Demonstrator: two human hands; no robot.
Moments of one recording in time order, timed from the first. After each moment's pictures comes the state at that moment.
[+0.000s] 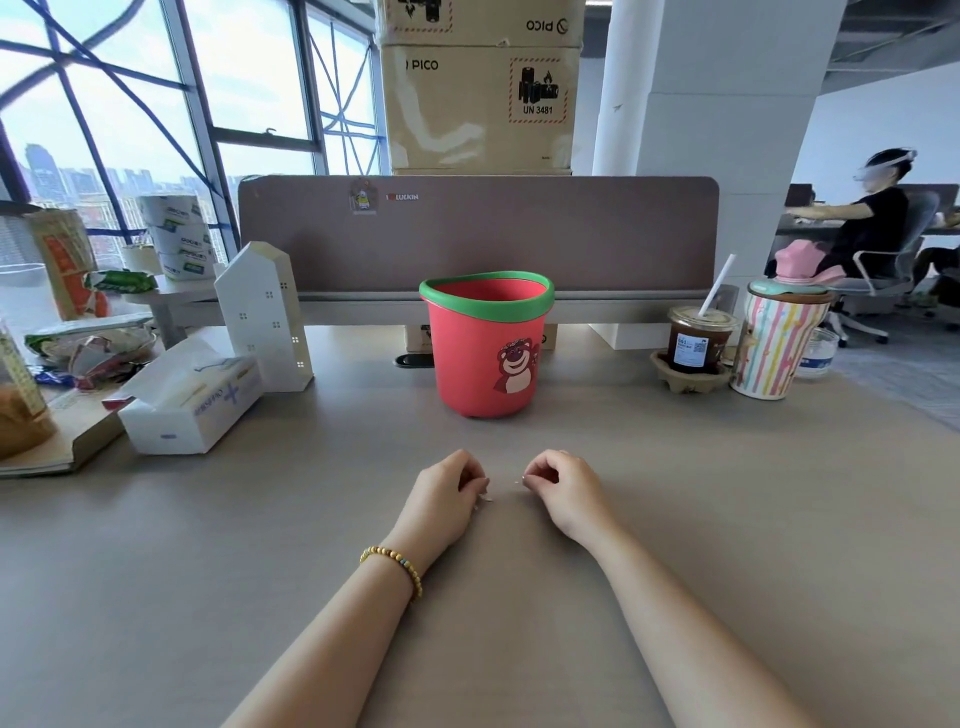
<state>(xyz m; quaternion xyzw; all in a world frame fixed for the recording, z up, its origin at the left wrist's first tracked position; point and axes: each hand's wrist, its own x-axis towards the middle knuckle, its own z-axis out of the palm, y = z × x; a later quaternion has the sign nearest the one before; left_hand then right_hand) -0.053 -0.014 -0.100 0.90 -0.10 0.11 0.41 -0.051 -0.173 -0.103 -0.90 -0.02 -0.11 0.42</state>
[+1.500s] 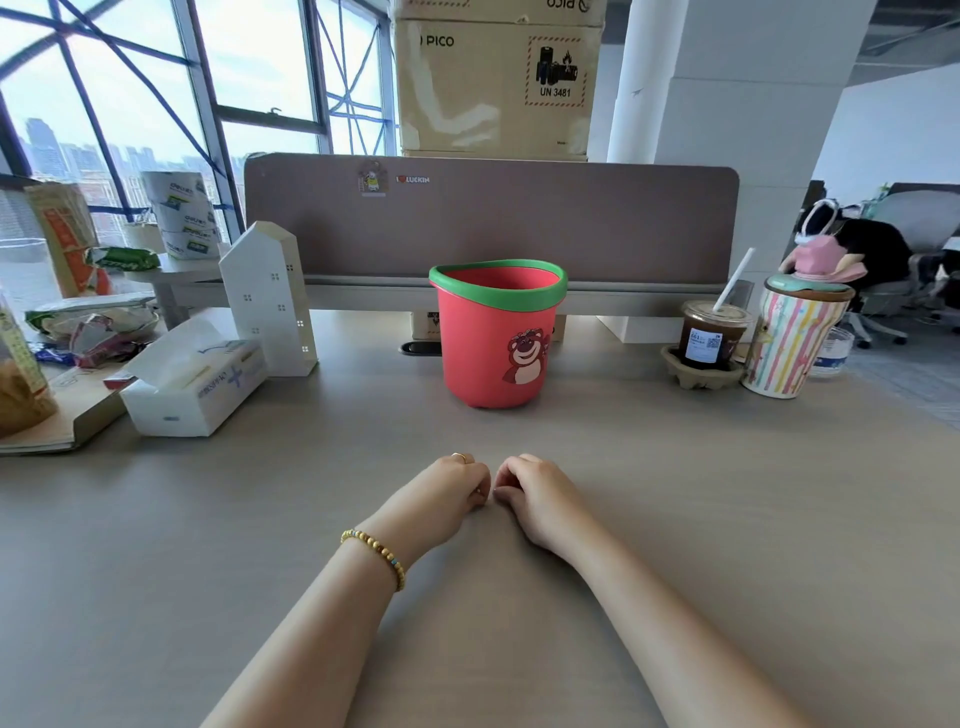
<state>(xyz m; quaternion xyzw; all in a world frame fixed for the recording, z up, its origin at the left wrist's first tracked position) -0.056 0.004 -0.089 0.95 -0.24 0.04 0.18 -0.063 -0.141 -0.096 -0.95 -0.13 -0.07 0.29</state>
